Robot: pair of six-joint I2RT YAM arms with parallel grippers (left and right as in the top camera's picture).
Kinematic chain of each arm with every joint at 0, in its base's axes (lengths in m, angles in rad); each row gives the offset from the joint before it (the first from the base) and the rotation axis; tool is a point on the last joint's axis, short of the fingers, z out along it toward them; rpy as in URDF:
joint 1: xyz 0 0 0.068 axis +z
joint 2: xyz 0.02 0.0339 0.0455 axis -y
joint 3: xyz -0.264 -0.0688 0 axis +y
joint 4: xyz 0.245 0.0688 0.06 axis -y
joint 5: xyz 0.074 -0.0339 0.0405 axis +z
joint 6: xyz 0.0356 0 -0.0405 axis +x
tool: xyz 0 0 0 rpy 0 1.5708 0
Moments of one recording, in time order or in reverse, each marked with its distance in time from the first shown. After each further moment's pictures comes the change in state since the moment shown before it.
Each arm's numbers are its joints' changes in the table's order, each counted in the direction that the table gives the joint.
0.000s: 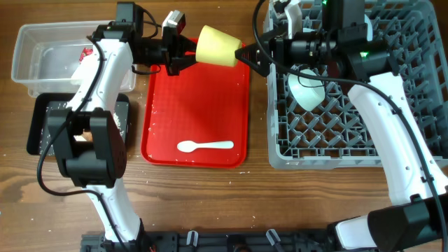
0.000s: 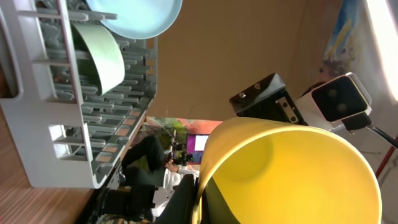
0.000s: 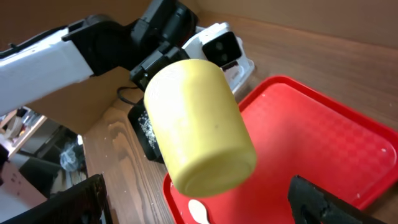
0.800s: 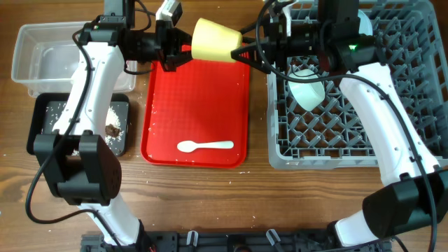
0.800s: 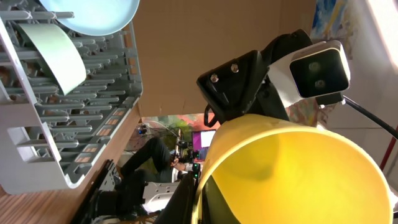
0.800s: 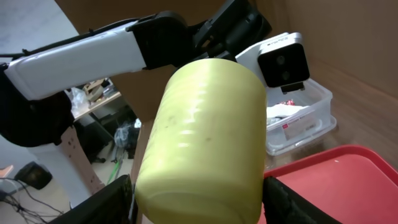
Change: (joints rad) left arm -0.002 0.139 0.000 0.002 -0.020 -0.014; right arm -0.009 -0.079 0.012 0.235 0.403 -0.105
